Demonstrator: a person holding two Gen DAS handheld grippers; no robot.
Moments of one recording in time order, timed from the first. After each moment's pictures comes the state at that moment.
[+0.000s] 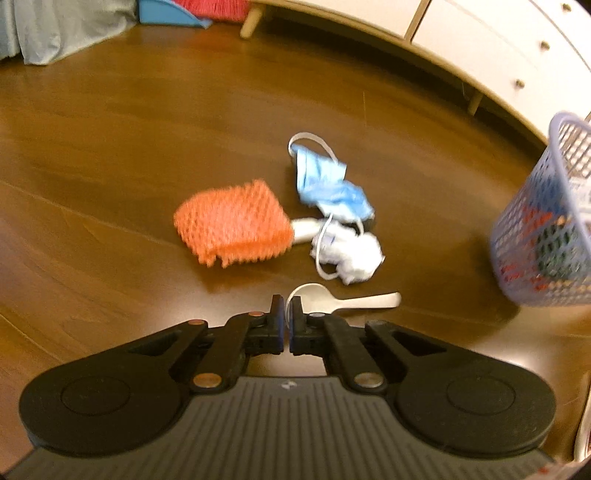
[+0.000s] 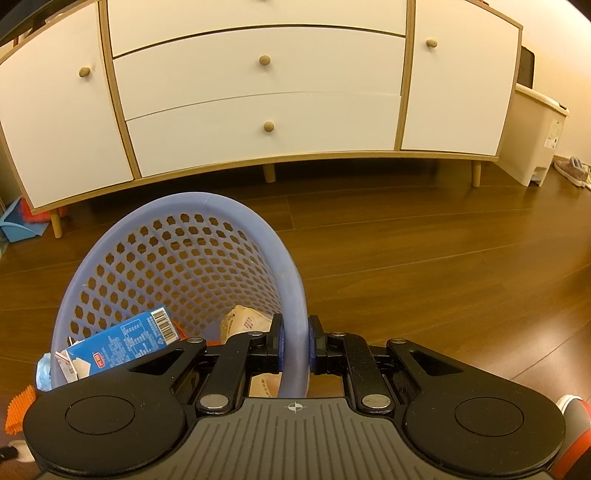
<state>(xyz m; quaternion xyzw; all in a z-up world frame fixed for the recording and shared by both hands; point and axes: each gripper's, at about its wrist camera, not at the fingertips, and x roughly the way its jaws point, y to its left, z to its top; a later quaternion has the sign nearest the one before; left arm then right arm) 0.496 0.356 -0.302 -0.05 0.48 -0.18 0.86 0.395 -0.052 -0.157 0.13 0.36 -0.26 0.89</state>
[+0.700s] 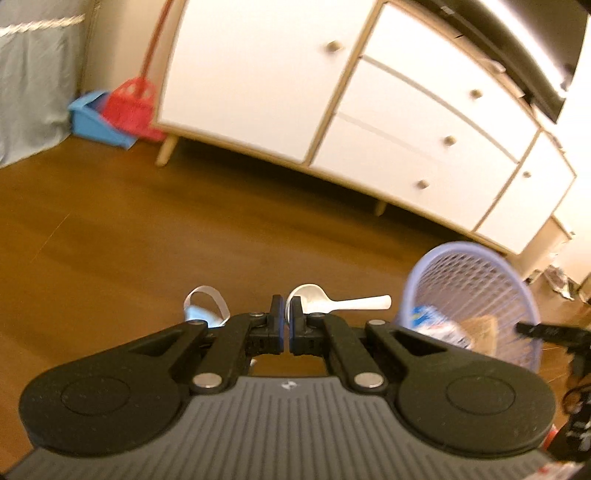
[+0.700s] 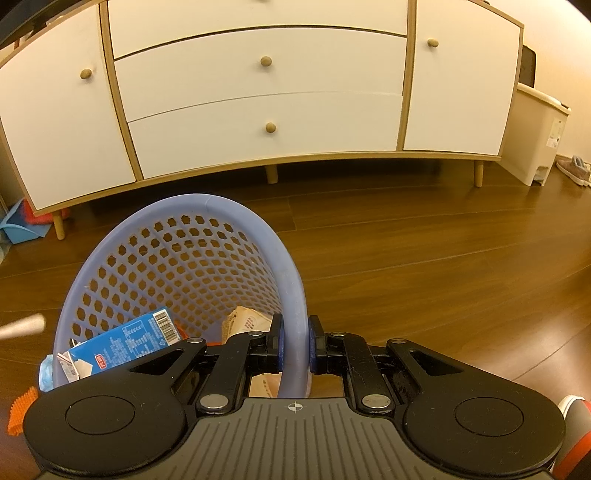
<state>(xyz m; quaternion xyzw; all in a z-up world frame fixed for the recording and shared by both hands) 0.513 0.310 -0.160 -0.10 0.34 -0.28 0.89 0.395 -0.053 -0.156 0.13 0.35 -0.26 0.89</state>
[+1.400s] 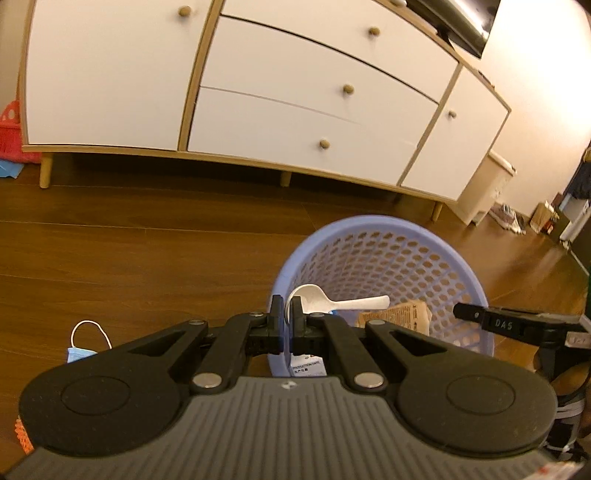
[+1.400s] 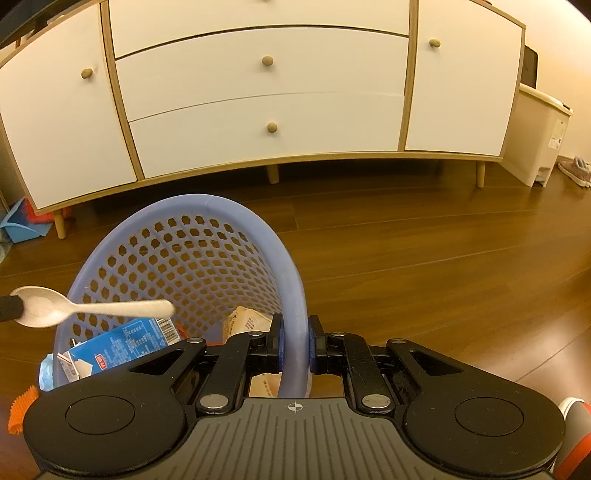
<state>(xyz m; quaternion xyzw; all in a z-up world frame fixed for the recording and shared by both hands) 0.517 0.177 -0.158 -0.03 0.35 -0.41 0.85 0.395 -0.054 -0.157 0.13 0.35 -0.26 0.89</state>
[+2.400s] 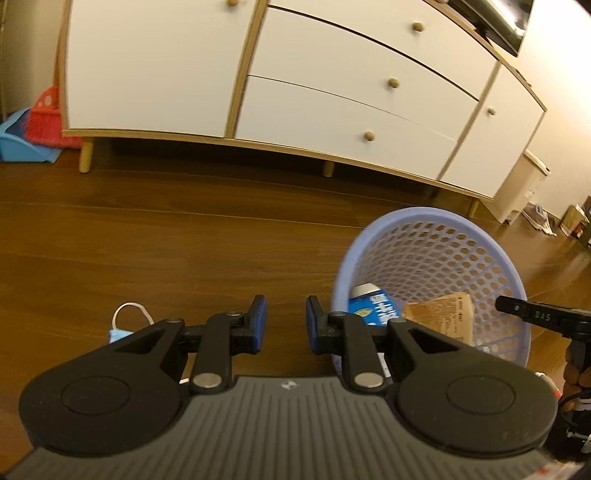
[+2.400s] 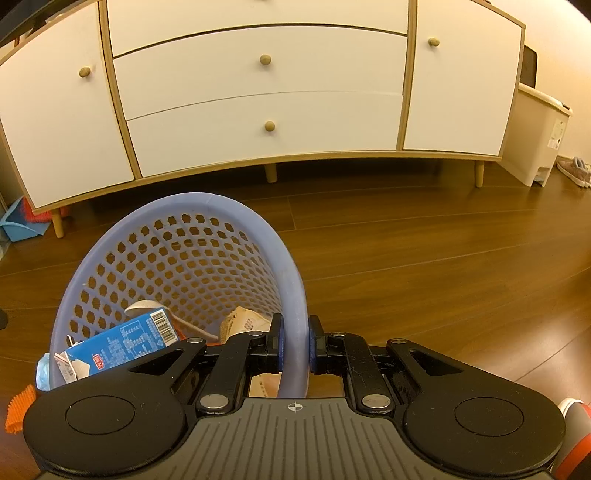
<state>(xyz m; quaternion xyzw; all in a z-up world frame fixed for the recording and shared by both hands) 0.530 0.211 -0.168 -0.03 0.37 -0.34 0.86 0.396 -0.054 -0.158 0.13 0.36 -0.26 0.89</state>
